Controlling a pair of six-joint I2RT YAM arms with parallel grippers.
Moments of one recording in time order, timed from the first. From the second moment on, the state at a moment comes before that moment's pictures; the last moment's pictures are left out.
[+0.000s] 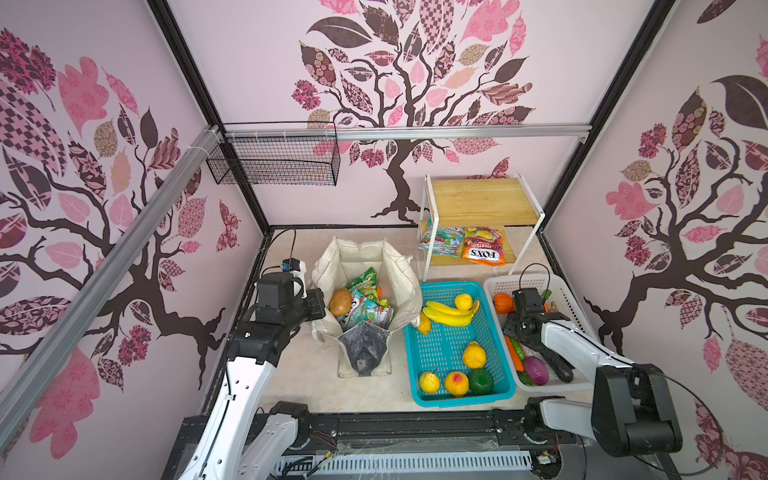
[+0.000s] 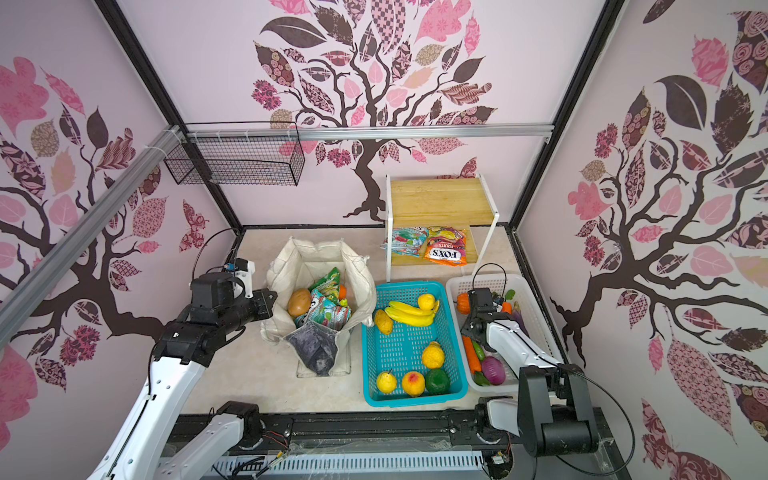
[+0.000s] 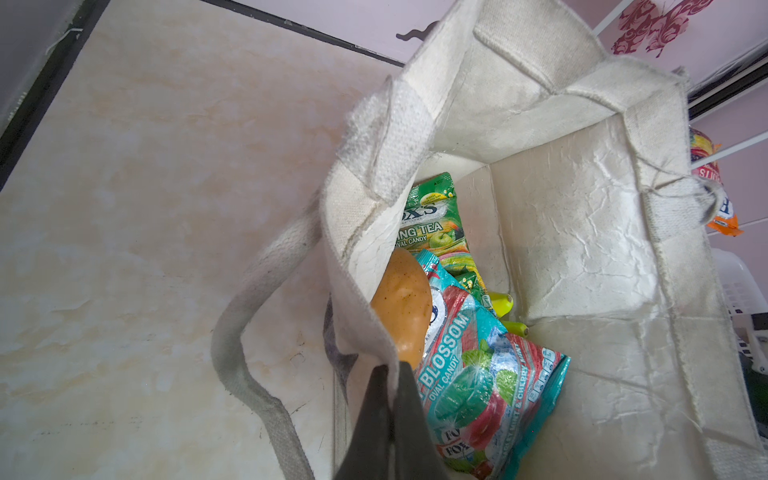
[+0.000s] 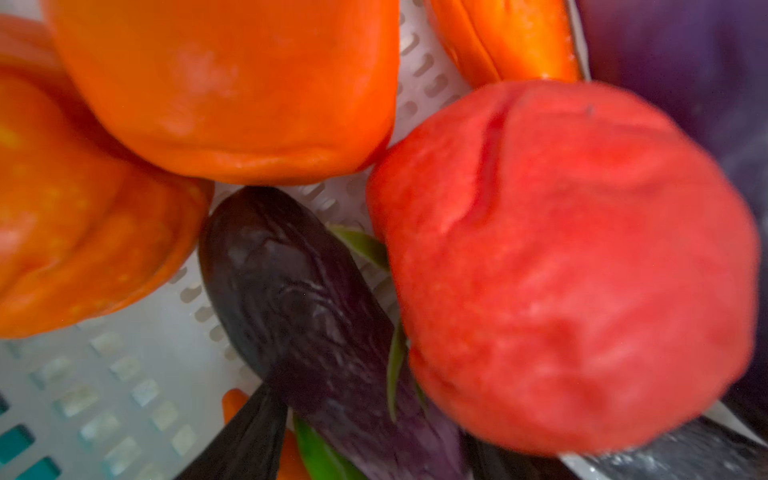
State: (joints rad) left arm -0.14 0.86 0.95 -0.75 0.13 -0.31; right arm 0.04 1.27 0.59 -0.53 0.25 0.60
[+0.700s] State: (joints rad) left arm -0.14 0.85 0.95 -0.76 0.09 -0.31; right arm 0.04 1.09 0.53 -0.48 0.19 0.61
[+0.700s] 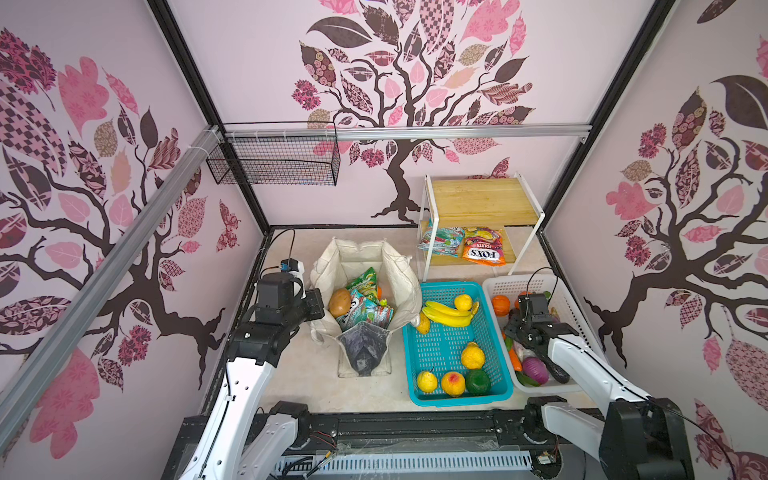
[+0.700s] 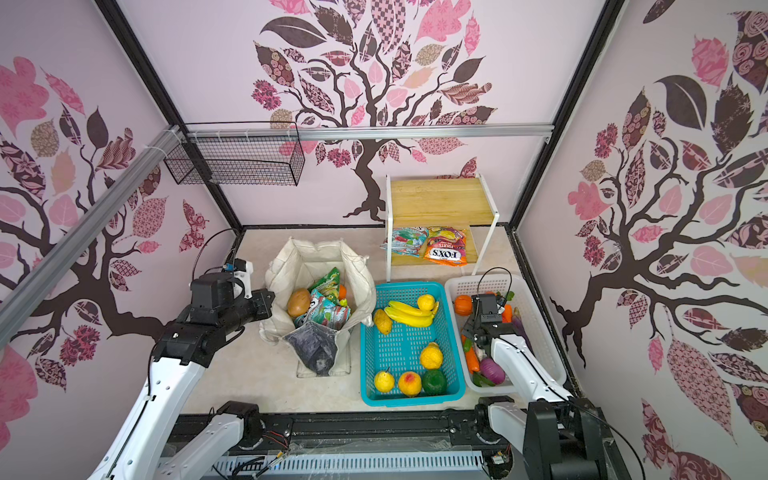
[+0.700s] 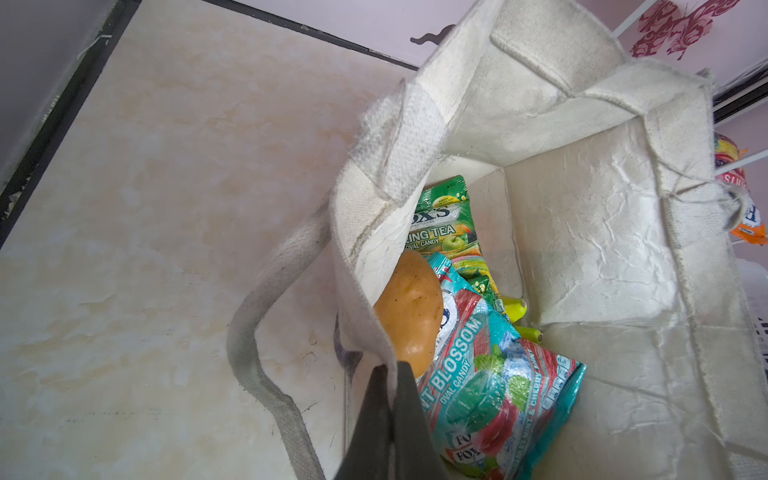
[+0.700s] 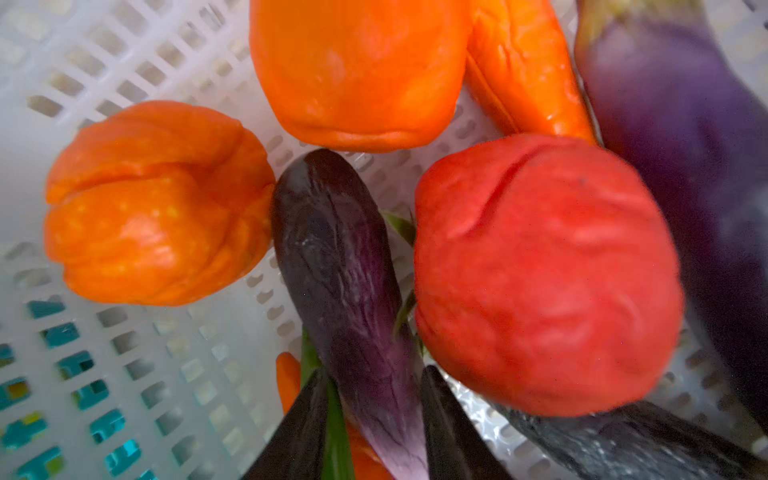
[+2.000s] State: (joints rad) left arm -0.14 0.85 0.95 -0.76 0.09 -0.31; right arm 0.04 1.28 0.58 -0.46 0.21 0.60
